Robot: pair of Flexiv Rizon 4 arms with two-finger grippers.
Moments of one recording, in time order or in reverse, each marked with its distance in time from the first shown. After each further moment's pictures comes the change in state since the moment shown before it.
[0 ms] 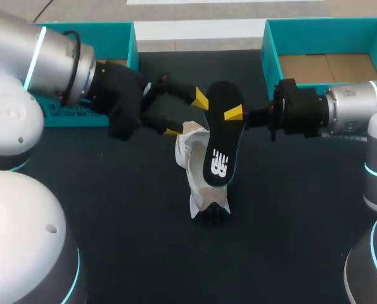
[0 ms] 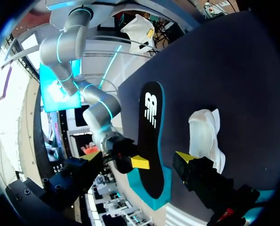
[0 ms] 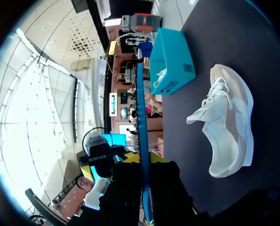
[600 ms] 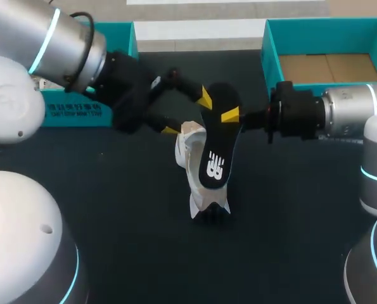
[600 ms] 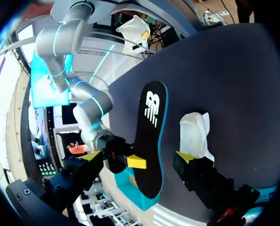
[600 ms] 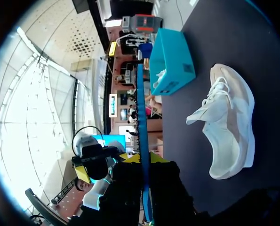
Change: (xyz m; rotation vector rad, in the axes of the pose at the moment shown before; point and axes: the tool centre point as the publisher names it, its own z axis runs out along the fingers) left arm -0.001 0.000 0.002 0.006 0.146 -0.044; right arm -0.003 -0.003 0.007 -0.009 -0.005 -0.005
